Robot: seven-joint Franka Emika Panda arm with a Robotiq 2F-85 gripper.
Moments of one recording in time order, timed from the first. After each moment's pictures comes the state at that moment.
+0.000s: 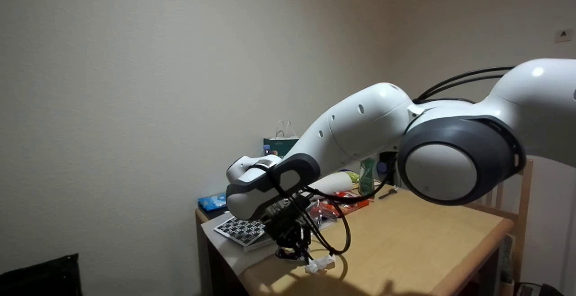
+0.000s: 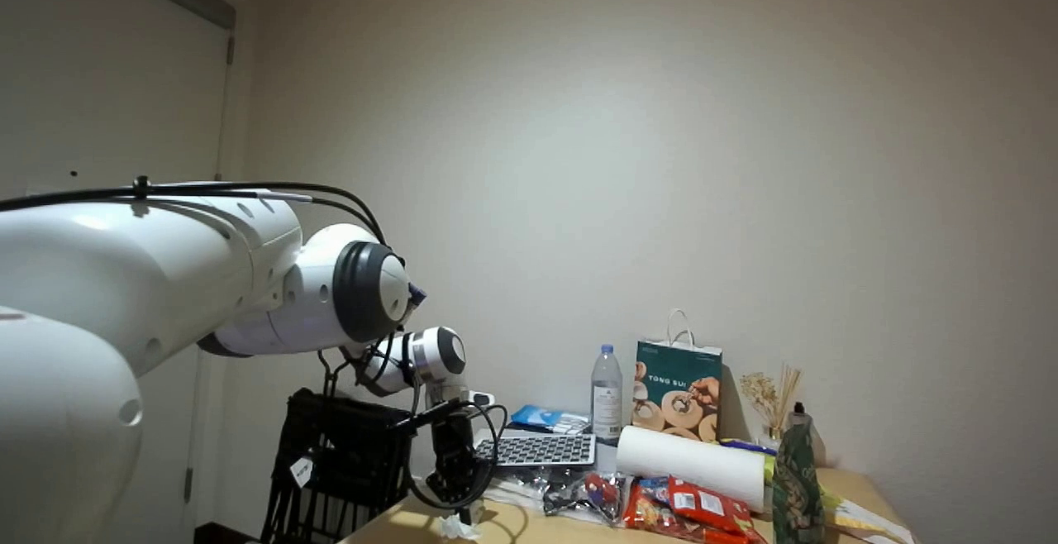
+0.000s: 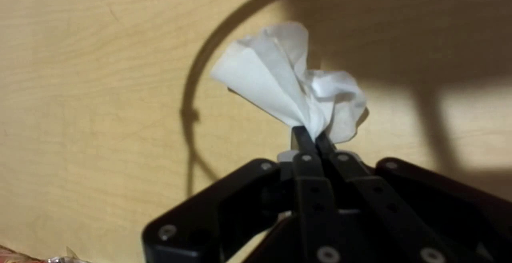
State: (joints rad) arm 0.35 1.18 -0.17 -0.89 -0.18 1.59 0.40
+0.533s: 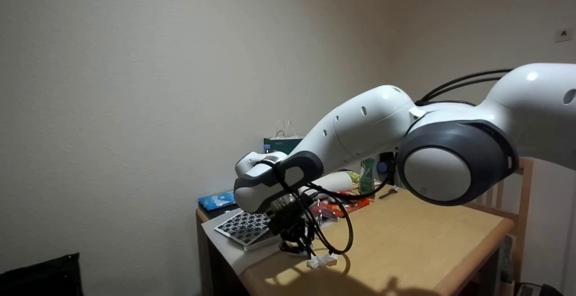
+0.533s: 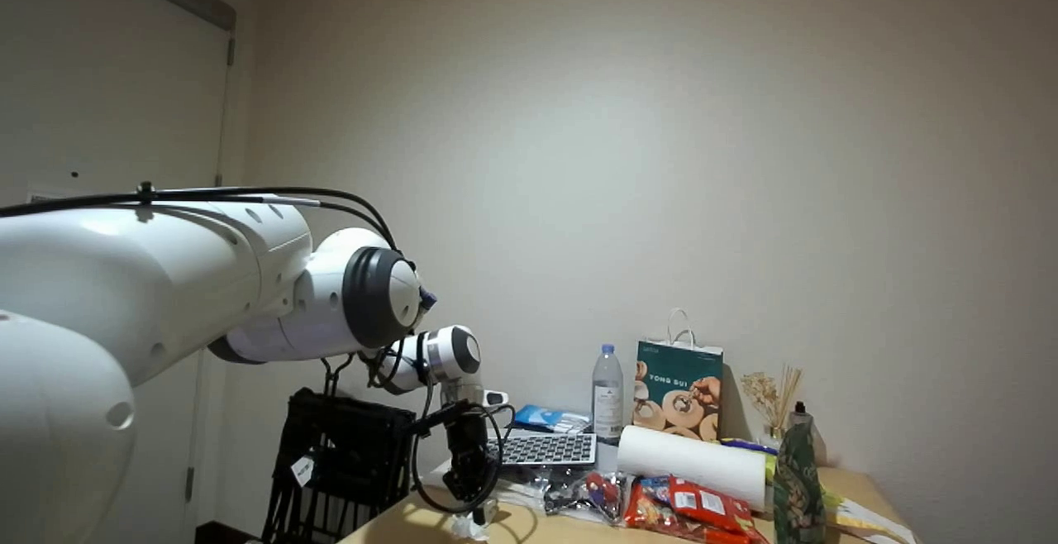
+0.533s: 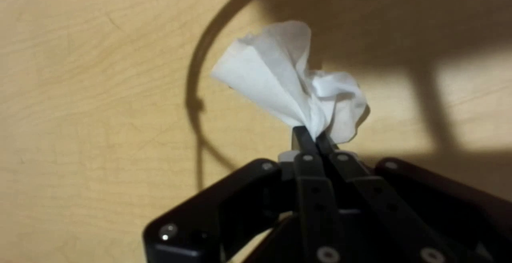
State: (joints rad) arm 0.31 1.20 -0.18 -0.85 -0.15 1.60 0.50
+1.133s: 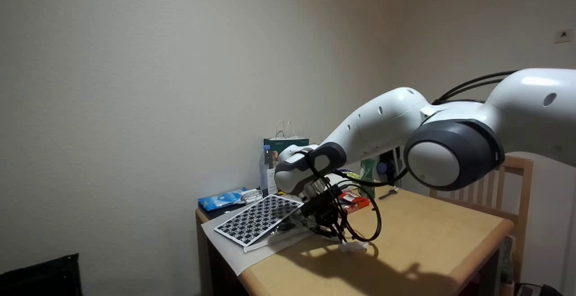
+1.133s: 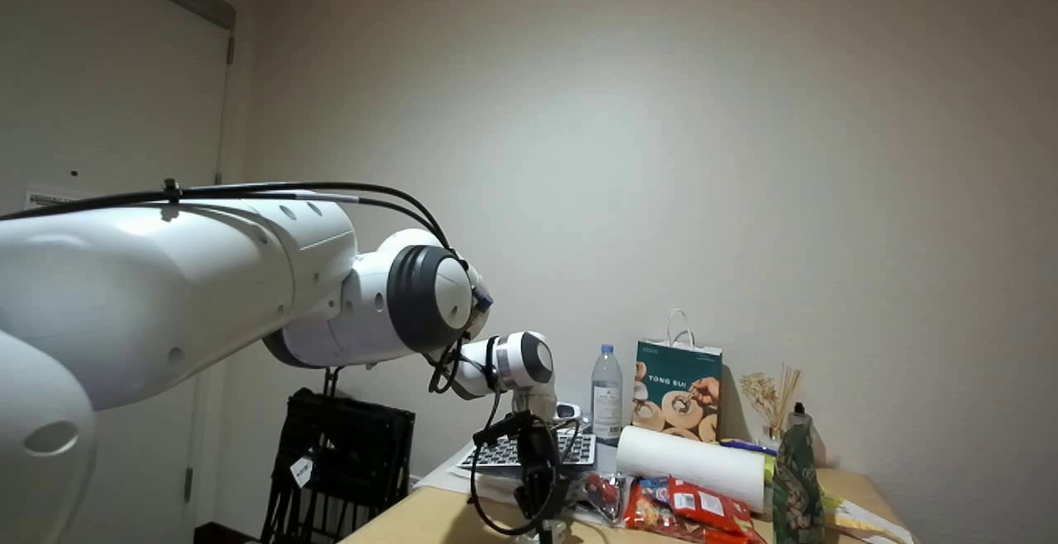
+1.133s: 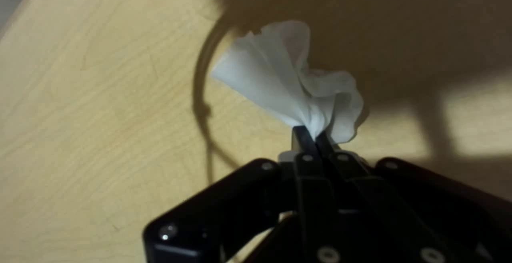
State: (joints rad) arm 0.13 1.21 -0.21 -0.86 -0.10 1.57 0.60
